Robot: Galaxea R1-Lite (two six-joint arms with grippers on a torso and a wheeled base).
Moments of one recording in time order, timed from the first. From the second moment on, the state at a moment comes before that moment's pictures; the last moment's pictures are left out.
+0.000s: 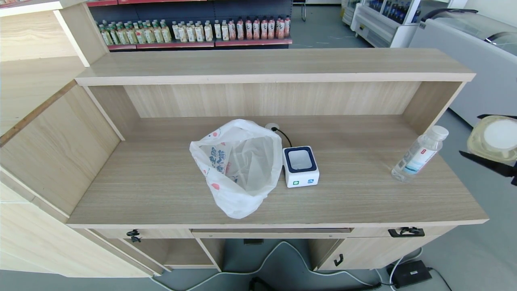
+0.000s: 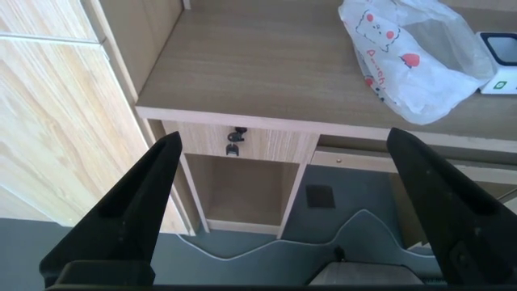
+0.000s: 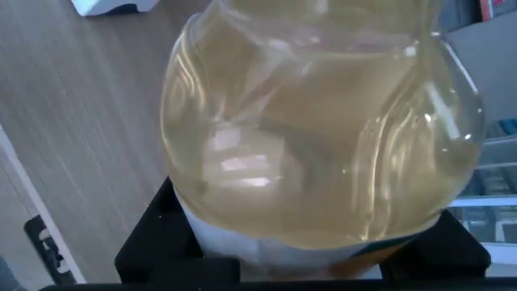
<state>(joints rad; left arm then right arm) 0.00 0.00 0.00 -0.05 0.04 -0.06 -0.40 1.33 -0.71 -0.56 0.89 -1.35</state>
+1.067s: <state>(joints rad) 0.00 0.00 0.00 -0.05 0.04 -0.06 -0.20 1.80 -0.60 -1.20 0.94 -1.54</state>
